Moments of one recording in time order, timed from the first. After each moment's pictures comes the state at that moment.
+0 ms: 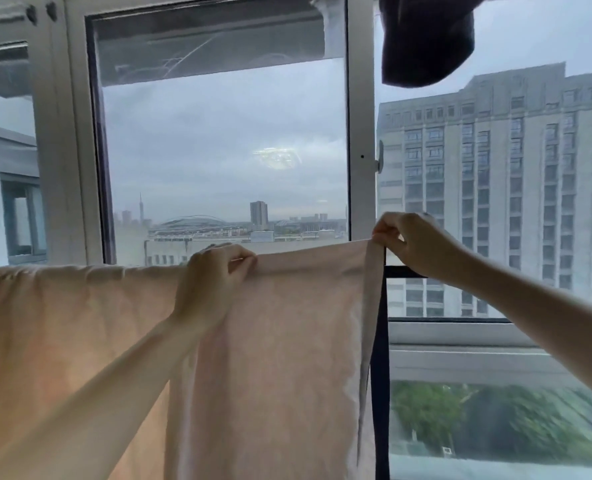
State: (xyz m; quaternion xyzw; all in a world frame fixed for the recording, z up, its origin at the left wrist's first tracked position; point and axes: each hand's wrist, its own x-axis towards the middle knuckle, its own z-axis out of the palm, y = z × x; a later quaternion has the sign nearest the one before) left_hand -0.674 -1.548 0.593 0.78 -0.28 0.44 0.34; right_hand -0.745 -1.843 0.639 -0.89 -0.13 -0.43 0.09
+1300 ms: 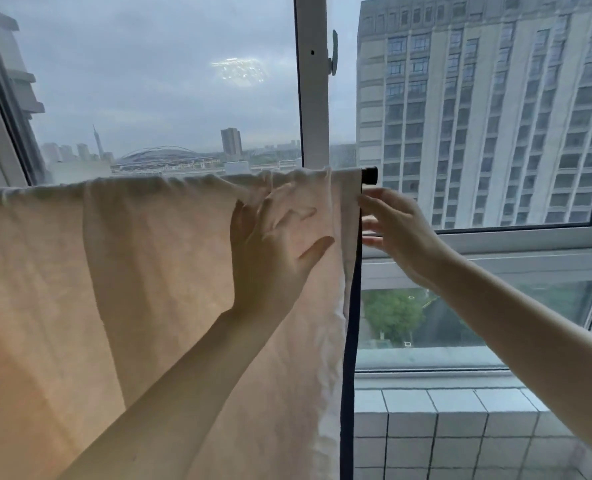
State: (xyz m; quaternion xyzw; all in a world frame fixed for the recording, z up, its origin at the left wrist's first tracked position) left_hand -0.743 -1.697 0.512 0.73 -0.35 0.51 0.29; right_hand -0.792 -1.873 0.538 -0.71 -0.06 -0.25 0.66
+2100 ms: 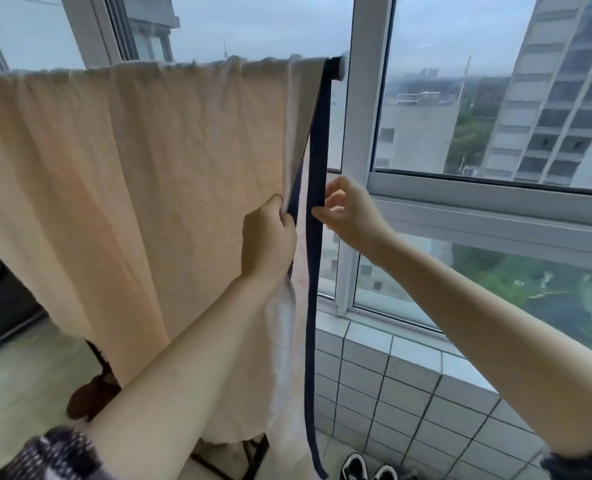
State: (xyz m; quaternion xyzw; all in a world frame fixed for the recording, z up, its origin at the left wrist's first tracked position) left_hand -0.798 -1.780 0.413 0.83 -0.04 0.37 0.42; right_hand -0.776 -1.916 0.439 -0.83 -0.16 -0.14 0.52
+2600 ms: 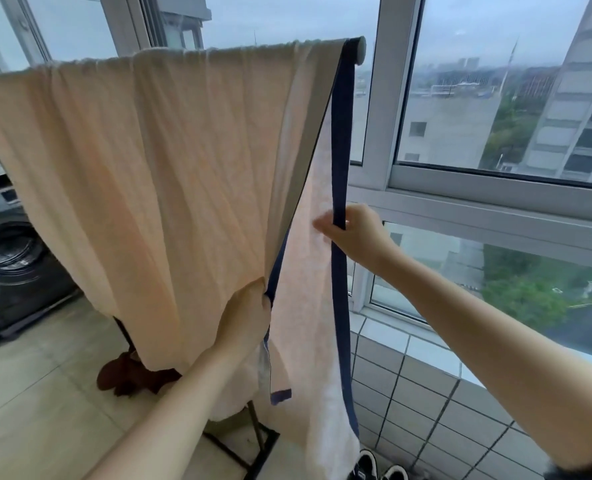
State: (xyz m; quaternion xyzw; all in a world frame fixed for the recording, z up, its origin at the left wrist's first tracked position) left_hand -0.843 -1.731 0.303 0.93 0.05 0.14 0.35; right_hand -0.775 -1.914 0.406 -0.87 -0.20 -0.12 0.44
